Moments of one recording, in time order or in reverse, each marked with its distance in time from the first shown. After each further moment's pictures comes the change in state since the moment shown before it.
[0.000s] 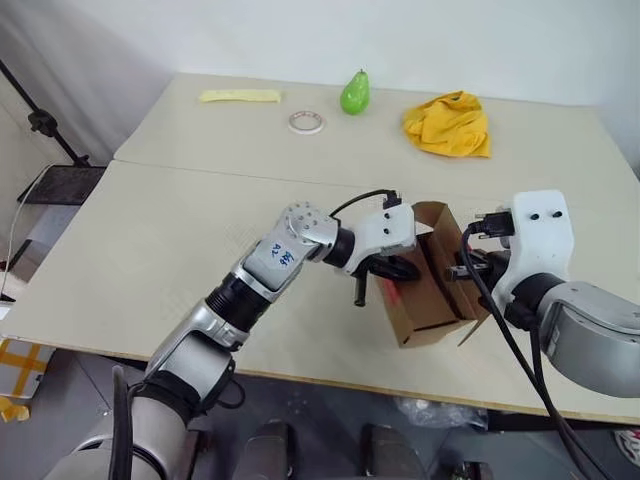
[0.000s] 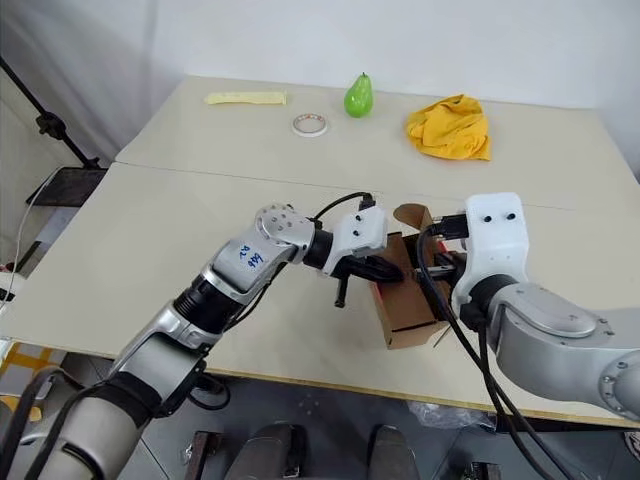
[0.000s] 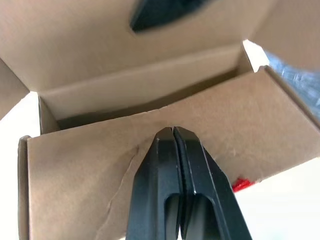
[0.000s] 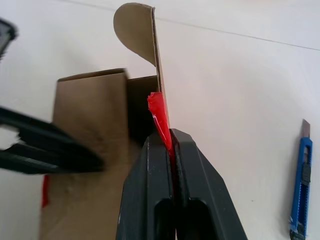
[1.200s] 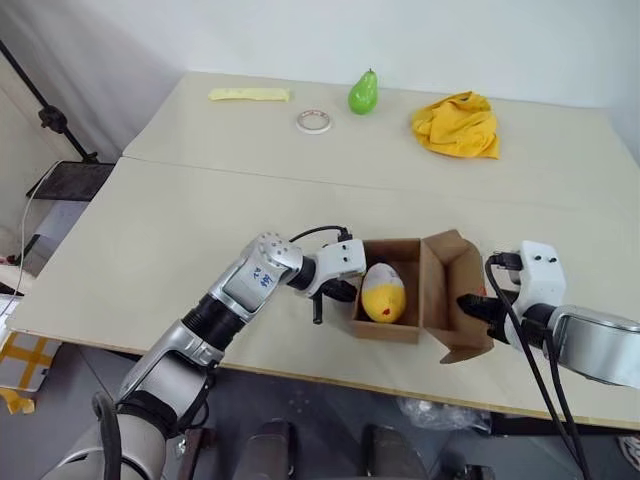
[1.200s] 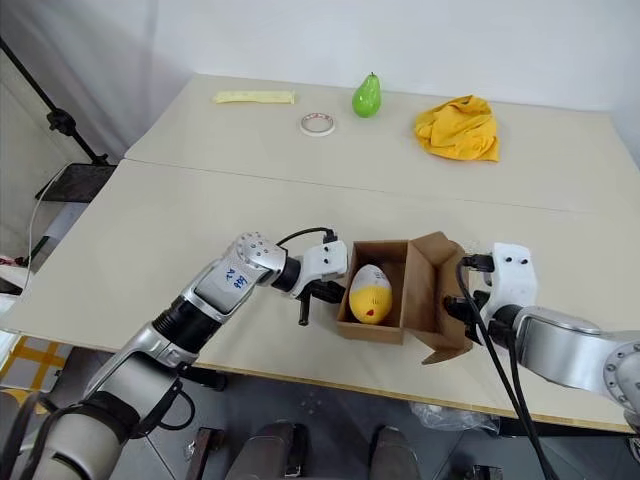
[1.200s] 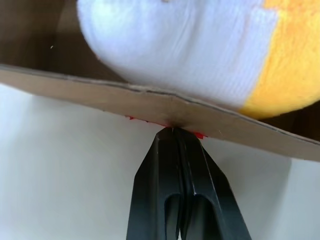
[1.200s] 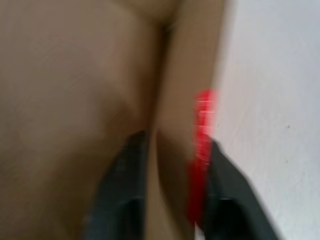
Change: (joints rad) left arm 0.120 0.045 0.012 0.040 0.118 0.140 0.012; right arm 0.293 0.262 -0.257 0.326 -0.022 0.414 0.270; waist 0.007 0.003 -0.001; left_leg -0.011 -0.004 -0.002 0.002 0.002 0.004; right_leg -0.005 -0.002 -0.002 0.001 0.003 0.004
